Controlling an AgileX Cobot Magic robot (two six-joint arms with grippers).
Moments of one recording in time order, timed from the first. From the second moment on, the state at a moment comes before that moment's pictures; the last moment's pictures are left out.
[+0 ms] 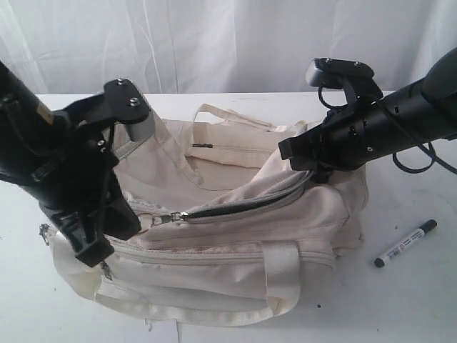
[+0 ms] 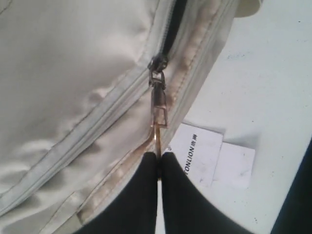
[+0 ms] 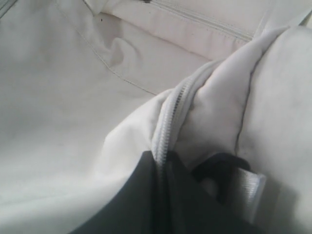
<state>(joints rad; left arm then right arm) -0.48 1.32 -1.05 -0.32 1.01 0.63 0.26 1.57 -0.98 0.79 0.53 -0.70</state>
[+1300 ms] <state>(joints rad) -0.31 1.21 -1.04 0.18 1.09 0.31 0.26 1.57 -0.98 0.80 0.55 -0.70</state>
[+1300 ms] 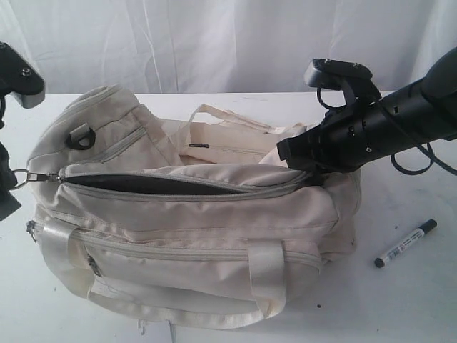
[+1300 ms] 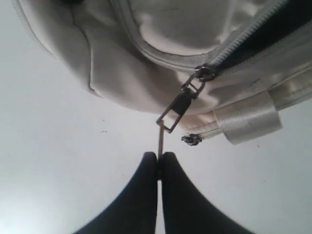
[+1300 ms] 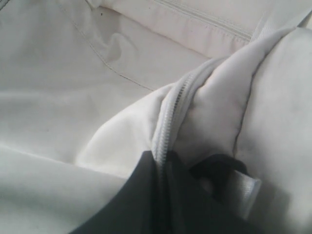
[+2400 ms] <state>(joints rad) -0.30 1.29 -1.04 0.23 0.89 0.18 0.26 1.47 -0.98 0.78 0.70 -0.82</state>
